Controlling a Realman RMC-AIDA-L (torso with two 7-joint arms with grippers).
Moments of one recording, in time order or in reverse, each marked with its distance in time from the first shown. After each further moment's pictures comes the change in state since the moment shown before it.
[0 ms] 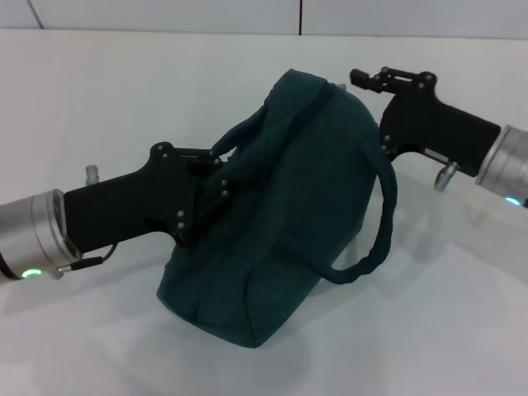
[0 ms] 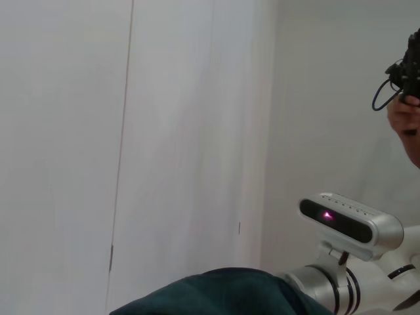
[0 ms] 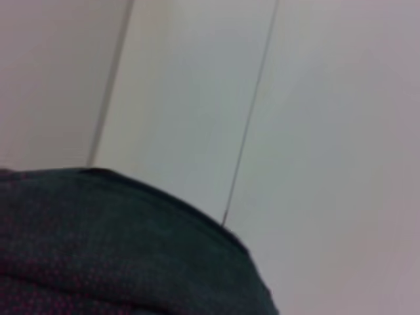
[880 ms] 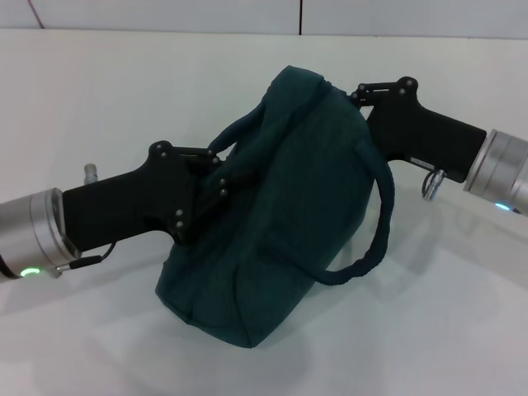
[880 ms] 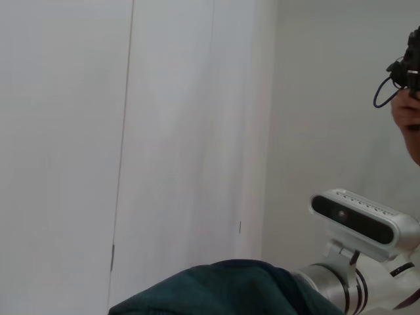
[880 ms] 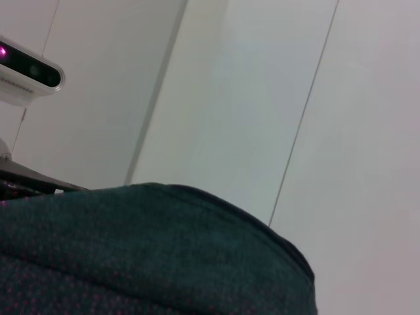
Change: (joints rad) left arm -0.001 0.003 -0.002 0.000 0.001 0.000 0.002; right arm 0.011 0.000 -0.050 -0.010 0.007 -0.038 -0.031
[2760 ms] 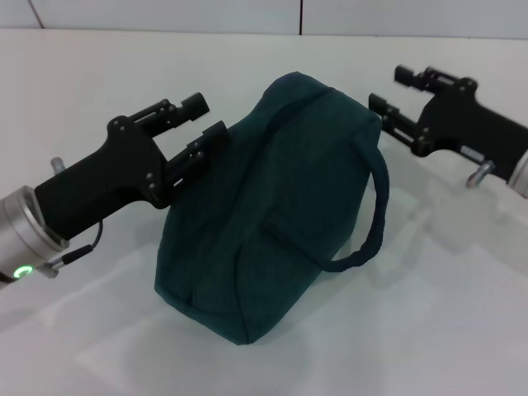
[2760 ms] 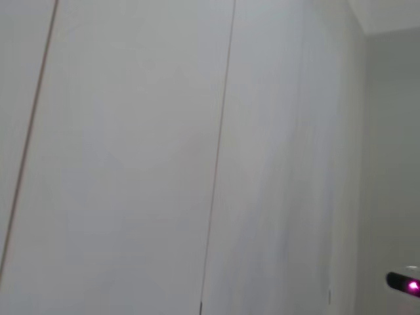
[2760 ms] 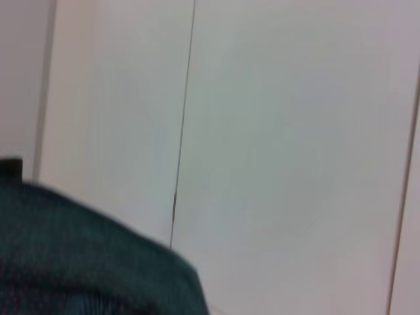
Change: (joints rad) left arm 0.028 -0.033 -0.110 -0.108 -0.121 -0.001 0.076; right arm -0.054 -0.030 0.035 0.034 0.103 0.042 0.129
